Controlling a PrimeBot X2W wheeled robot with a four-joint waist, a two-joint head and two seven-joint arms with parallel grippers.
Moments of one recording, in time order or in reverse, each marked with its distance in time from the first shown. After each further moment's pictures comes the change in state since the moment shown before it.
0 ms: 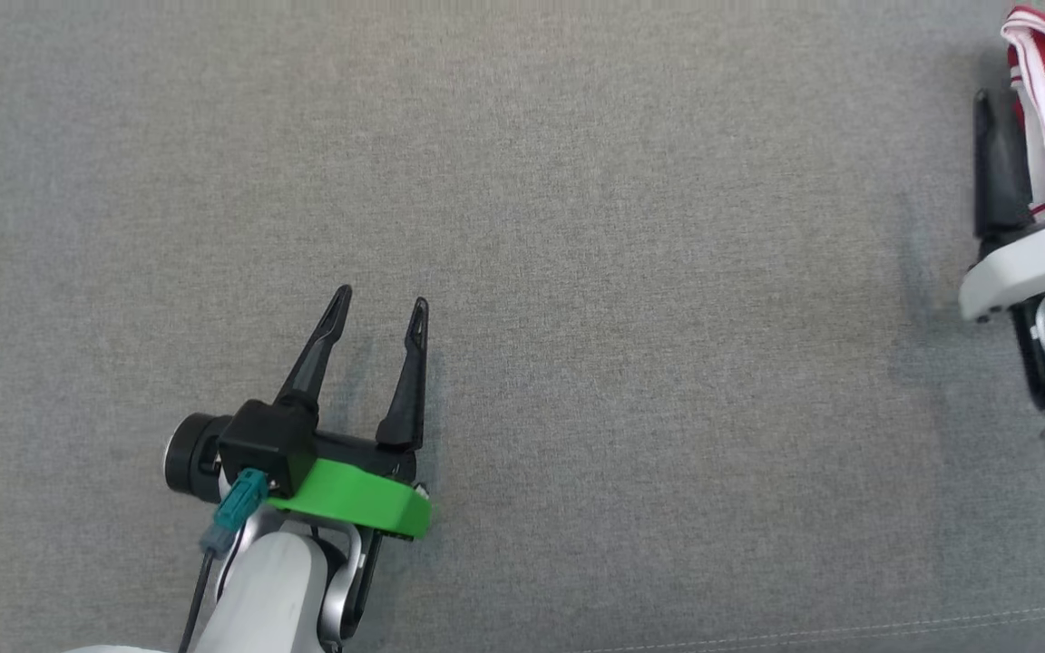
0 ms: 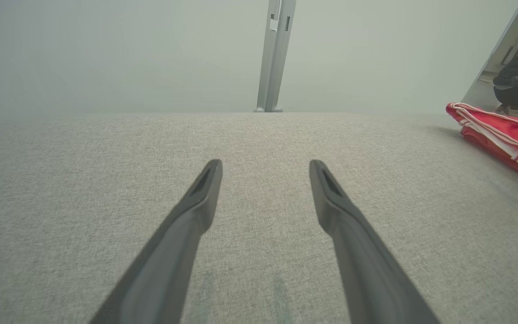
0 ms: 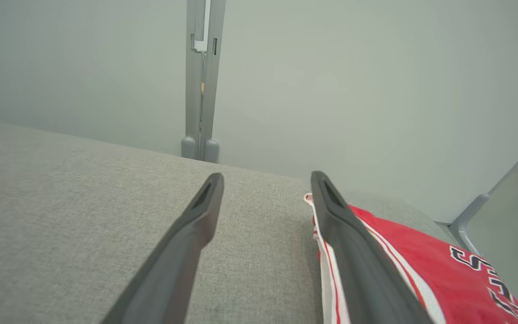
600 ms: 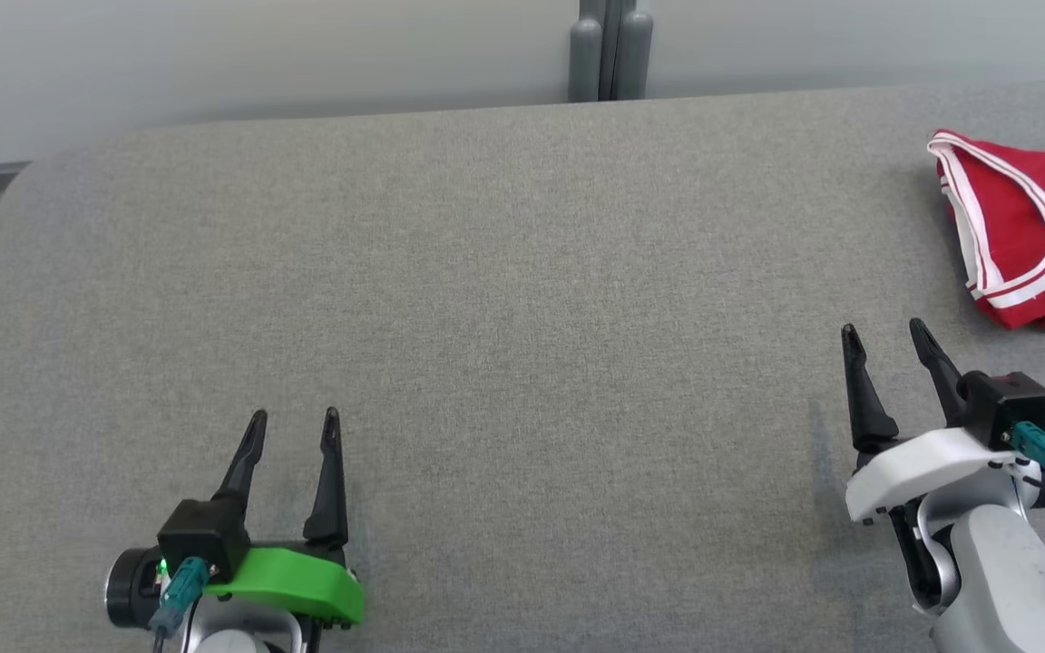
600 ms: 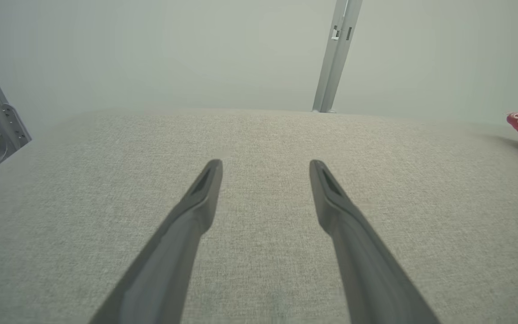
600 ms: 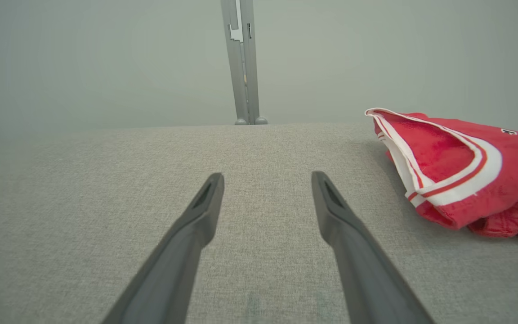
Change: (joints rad) left arm 0.176 0.000 0.166 0.078 0.015 0.013 0.000; right arm 0.369 0.227 0.009 -0.078 0.075 0.000 0.000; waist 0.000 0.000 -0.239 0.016
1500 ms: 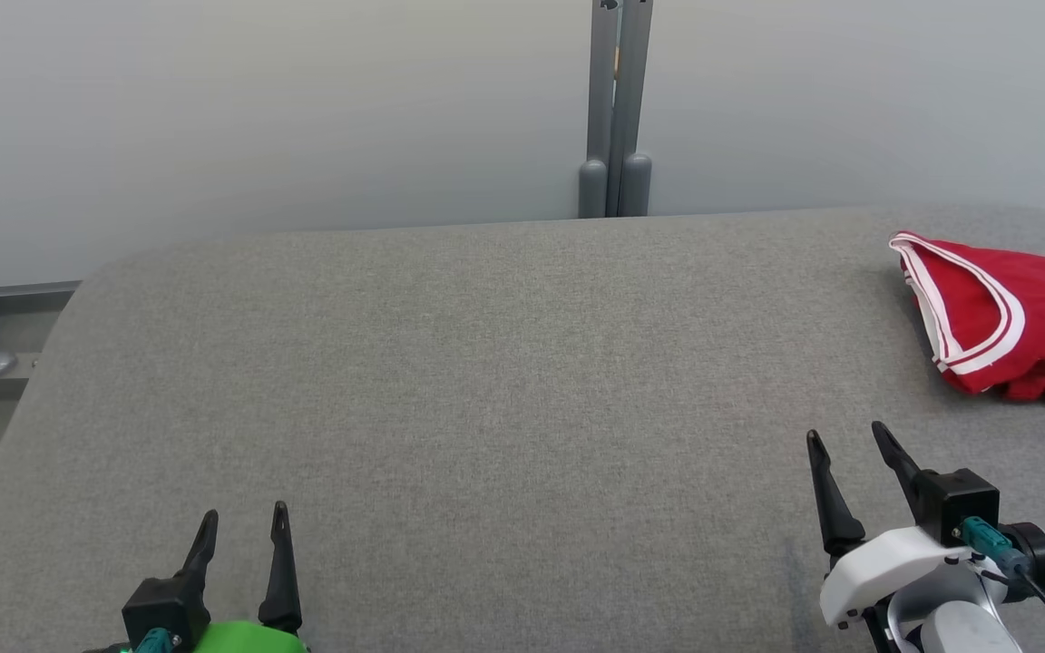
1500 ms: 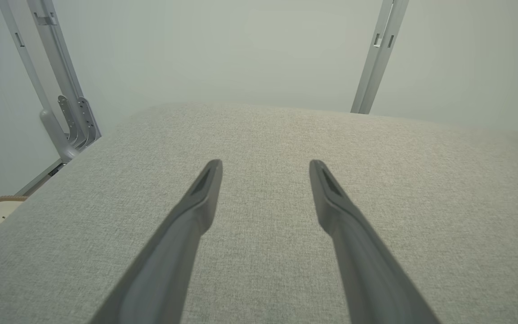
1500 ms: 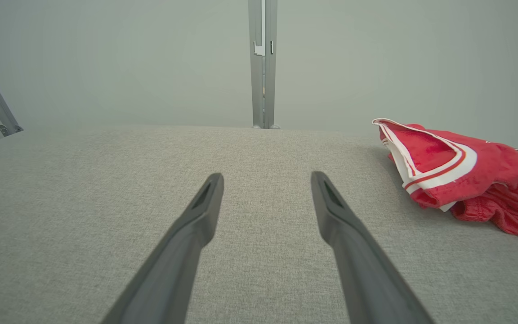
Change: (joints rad) left arm 0.107 0.000 0.129 0.102 0.032 -0.015 0.000; right arm 0.175 0.056 0.016 -0.030 -0.092 0.000 0.000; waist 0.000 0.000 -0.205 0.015
